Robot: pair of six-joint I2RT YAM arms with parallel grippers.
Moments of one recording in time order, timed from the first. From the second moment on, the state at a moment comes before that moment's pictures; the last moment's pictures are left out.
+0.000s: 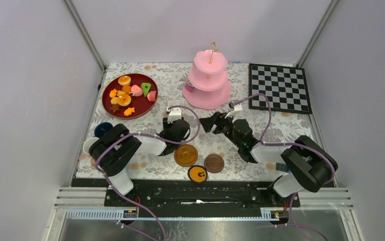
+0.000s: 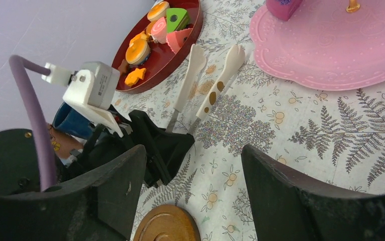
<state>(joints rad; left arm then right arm) -0.77 1.71 0.63 0.40 -0.74 -0.48 0.70 1.49 0.45 0.94 0.04 0.62</state>
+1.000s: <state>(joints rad) -0.30 1.26 1.16 -0.63 -0.29 -0.33 0.70 1.47 0.43 0.94 0.06 0.61</state>
